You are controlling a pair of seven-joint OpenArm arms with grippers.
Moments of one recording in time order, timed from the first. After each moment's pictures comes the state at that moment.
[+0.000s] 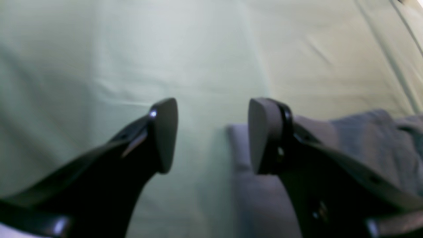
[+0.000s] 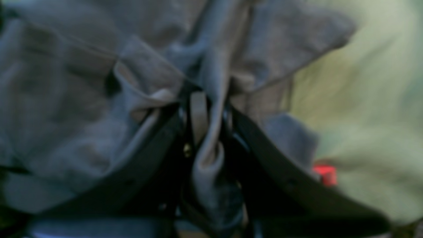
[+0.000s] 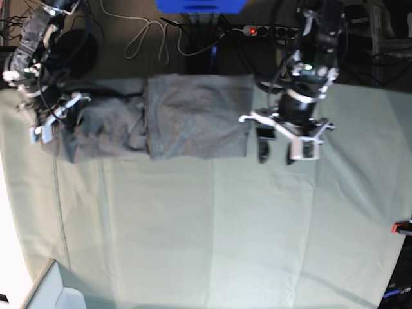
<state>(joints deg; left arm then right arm) 19.1 -8.2 6.2 99.9 -12.4 0.5 13.9 -13.8 2.7 36.5 89.9 -1.9 39.8 -28.3</state>
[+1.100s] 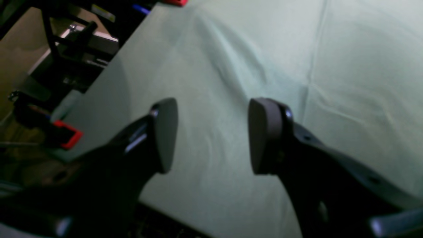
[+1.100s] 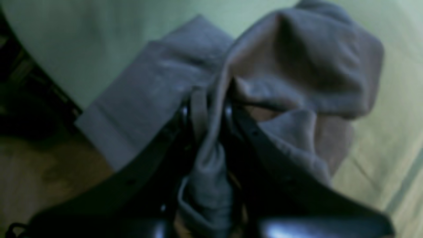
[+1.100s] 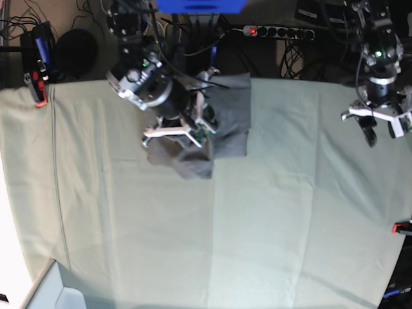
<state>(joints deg) 25.6 -7.4 -24.3 102.5 -12.5 0.2 14.4 -17.0 -8.6 -7.9 102.1 -21.8 39.8 -31.7</state>
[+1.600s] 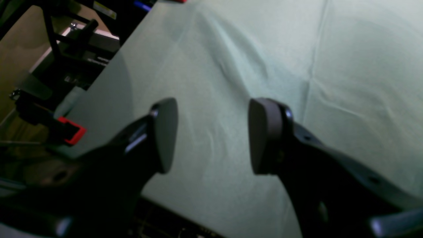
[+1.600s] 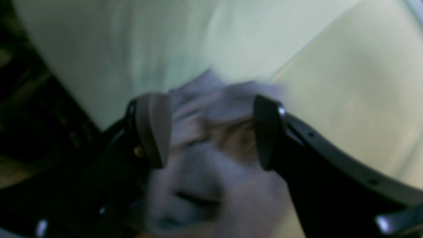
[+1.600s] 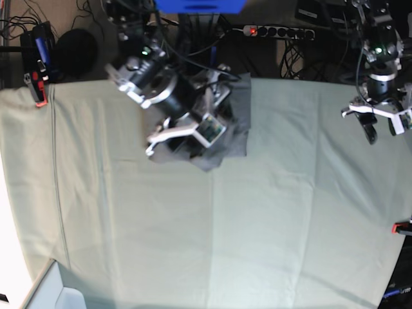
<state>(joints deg) 26.6 -7.2 -24.7 103.3 -12.6 0.1 14.1 -19.9 -8.7 -10.4 113.8 -21.0 39.9 -31.3</state>
